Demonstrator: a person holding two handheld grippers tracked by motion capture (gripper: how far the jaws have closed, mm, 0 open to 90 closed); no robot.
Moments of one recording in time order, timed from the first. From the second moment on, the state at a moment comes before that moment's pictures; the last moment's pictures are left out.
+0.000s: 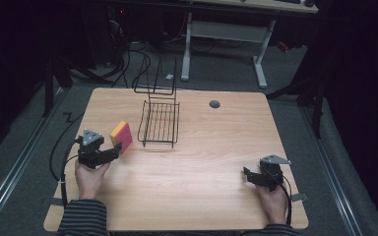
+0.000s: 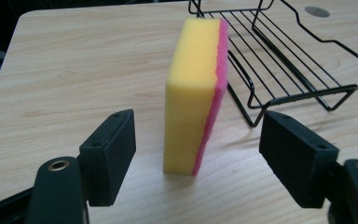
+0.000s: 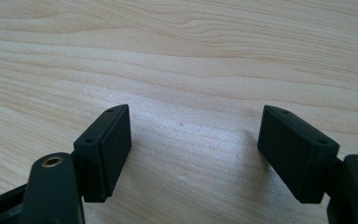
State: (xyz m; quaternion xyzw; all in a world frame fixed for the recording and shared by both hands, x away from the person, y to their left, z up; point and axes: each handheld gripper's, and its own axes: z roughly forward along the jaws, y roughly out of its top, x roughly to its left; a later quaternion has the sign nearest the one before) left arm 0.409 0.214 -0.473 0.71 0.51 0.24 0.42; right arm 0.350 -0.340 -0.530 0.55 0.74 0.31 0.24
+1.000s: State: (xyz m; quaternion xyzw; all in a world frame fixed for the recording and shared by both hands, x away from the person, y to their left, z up) left arm 0.435 0.209 -0.496 0.73 0.52 0.22 0.40; right arm 0.350 -0.340 -0.530 0.55 0.74 0.31 0.24
